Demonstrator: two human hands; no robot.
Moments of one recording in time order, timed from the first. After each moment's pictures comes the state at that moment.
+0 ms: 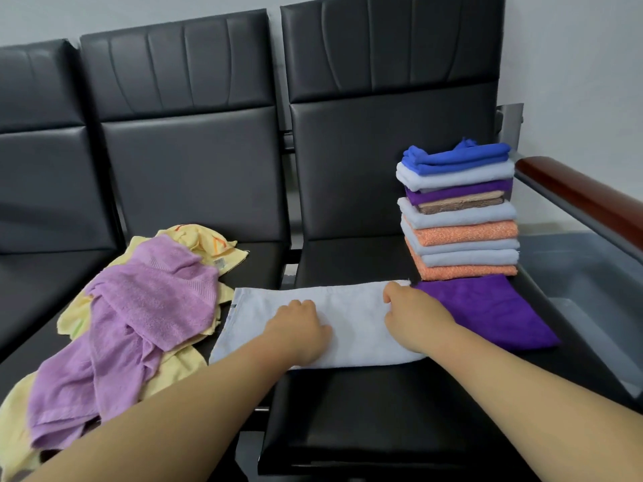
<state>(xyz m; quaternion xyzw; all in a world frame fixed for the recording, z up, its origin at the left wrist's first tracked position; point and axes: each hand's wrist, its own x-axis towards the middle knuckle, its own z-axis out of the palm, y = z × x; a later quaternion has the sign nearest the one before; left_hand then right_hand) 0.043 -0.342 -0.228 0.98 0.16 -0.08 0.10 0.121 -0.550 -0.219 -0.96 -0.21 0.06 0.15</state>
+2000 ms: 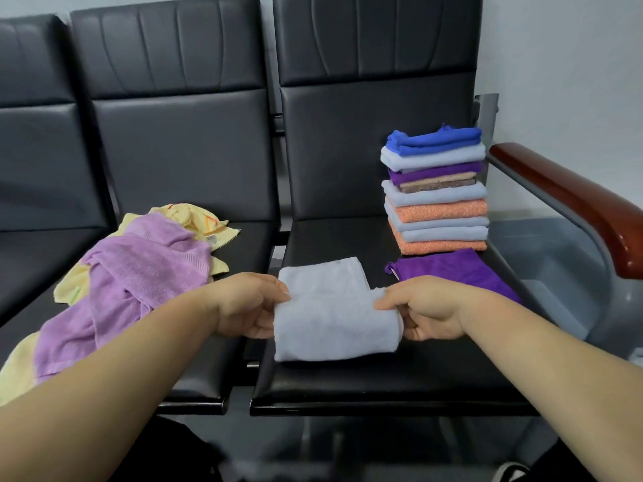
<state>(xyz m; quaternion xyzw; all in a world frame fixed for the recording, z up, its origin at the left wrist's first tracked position) -0.030 -0.321 -0.168 0.71 0.23 -0.21 0.63 0.077 -0.608 -0.188 -0.72 -0.04 0.44 0.53</state>
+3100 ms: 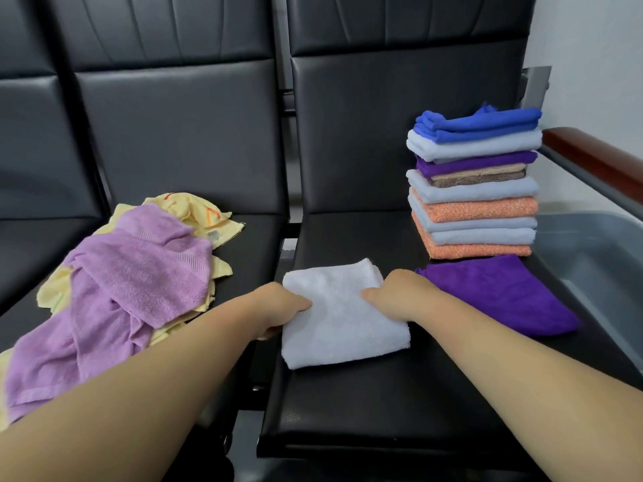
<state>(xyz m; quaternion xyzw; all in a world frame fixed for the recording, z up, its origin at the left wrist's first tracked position) 0.039 -0.303 -0.221 0.84 0.32 -0.16 0.40 0.134 -0.513 -0.225 -0.96 -0.11 0.20 0.15</state>
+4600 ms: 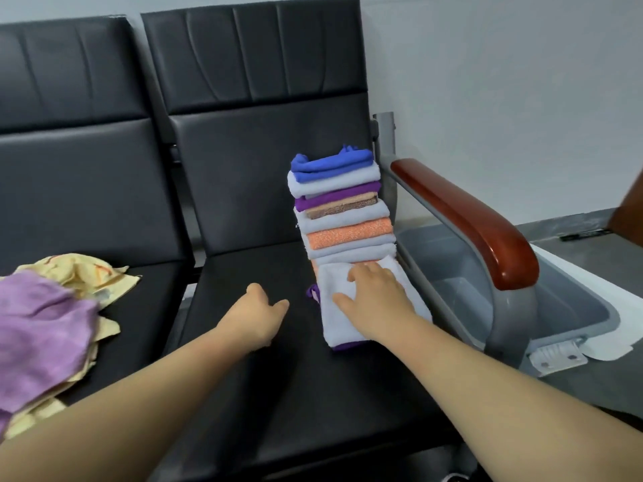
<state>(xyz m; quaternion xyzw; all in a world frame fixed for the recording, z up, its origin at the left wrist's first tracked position) 0.098 -0.454 -0.202 0.93 0.21 -0.05 0.29 0.126 -0.672 -0.193 -0.97 -0.12 -0.03 0.21</state>
